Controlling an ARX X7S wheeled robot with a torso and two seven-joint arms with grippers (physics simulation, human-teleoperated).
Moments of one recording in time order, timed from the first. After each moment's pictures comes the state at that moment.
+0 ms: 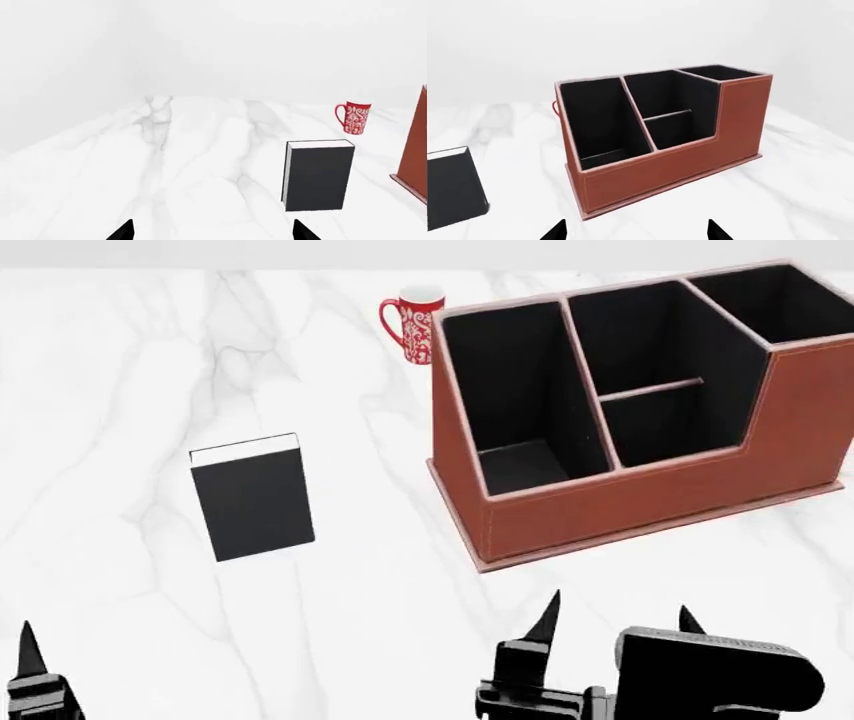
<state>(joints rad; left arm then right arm) -0.03 -0.15 -0.10 0.62 -0.16 -0.67 -0.30 0.20 0.13 -0.02 -0.53 0.22 0.76 0.26</state>
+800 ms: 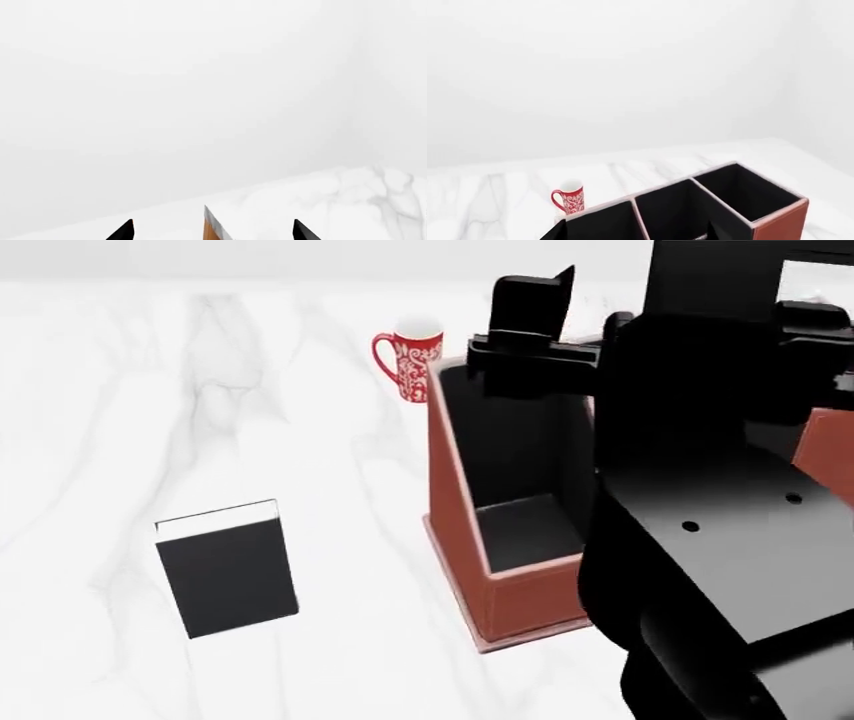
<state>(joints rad) 0.69 -0.34 -1.32 0.99 -1.03 -0.58 -0.77 1.11 0.08 0.06 -0.46 0.50 1.54 0.52</state>
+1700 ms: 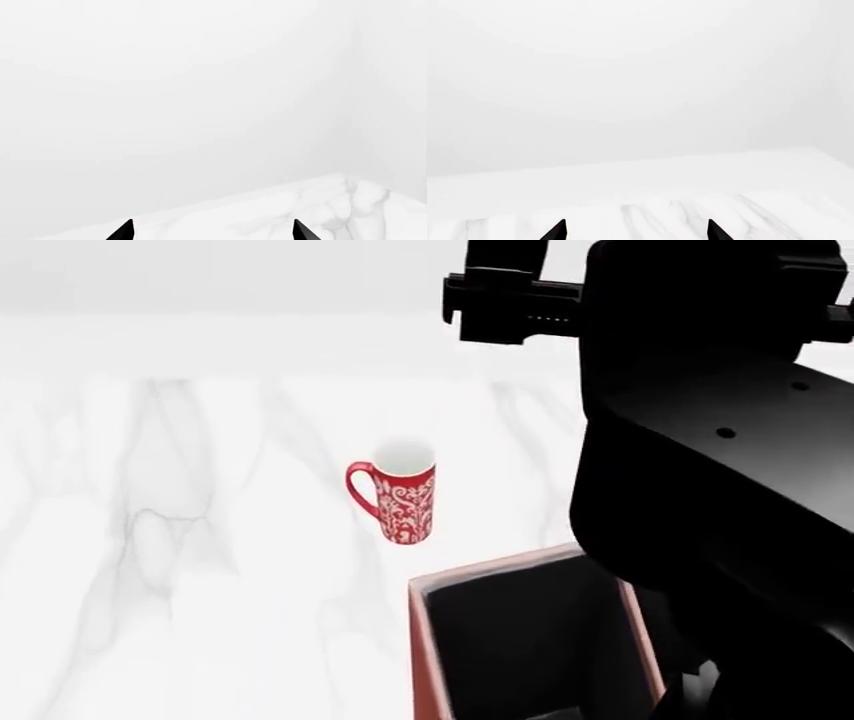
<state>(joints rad) 0.69 -0.31 -1.37 0.99 -1.01 -0.60 -0.71 1.26 0.14 0.06 -0.29 0.87 1.53 0.81</state>
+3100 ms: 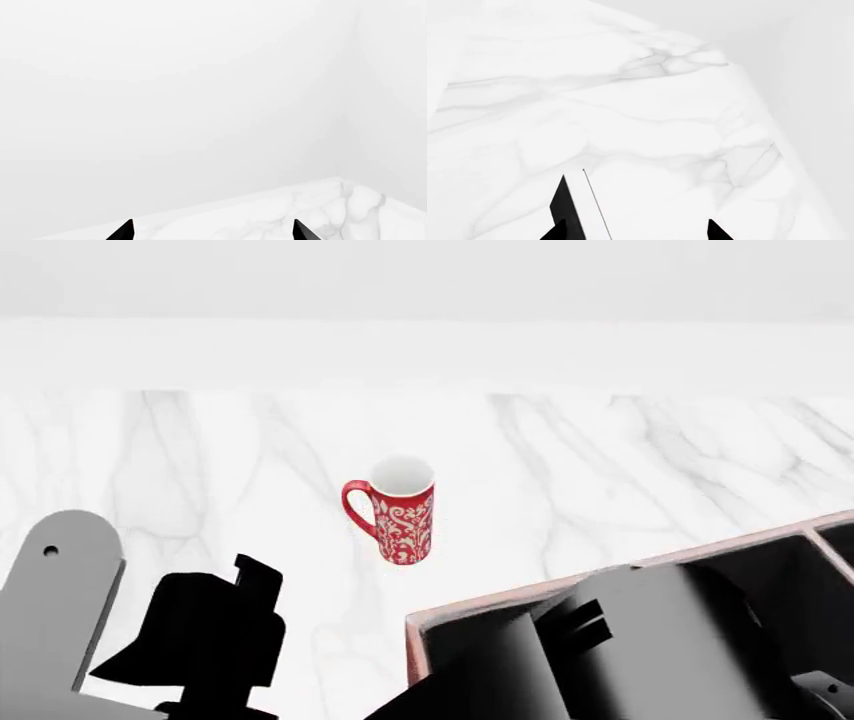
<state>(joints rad) 0.66 -0.28 -1.40 0.99 -0.99 -0.62 -0.66 1.37 0.29 -0.62 -0.61 1.82 1.49 0.53</state>
